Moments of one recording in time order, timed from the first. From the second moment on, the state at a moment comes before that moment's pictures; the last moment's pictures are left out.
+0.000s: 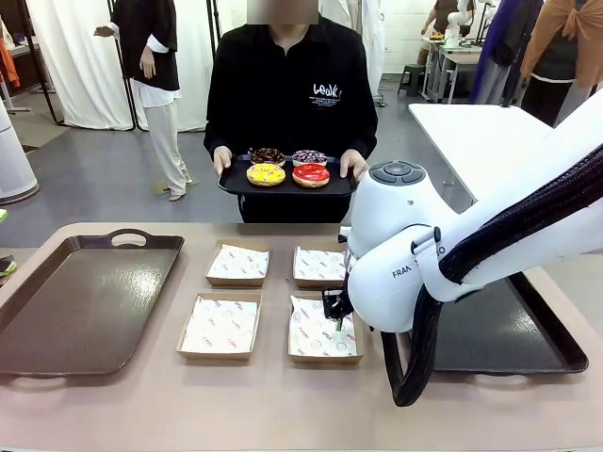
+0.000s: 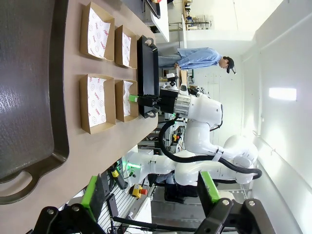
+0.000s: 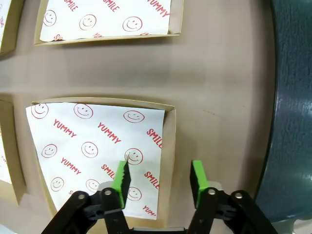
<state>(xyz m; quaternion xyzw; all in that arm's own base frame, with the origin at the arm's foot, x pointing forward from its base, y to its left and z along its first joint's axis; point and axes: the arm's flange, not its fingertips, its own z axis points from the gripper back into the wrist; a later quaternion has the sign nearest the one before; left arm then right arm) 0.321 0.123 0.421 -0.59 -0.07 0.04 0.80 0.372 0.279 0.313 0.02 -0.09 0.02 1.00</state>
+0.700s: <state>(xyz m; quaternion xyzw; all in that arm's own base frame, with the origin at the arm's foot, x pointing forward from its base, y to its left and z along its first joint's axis) 0.321 0.123 0.421 -0.59 -0.07 0.04 0.80 0.373 0.278 0.316 0.03 -0.10 0.02 0.99</state>
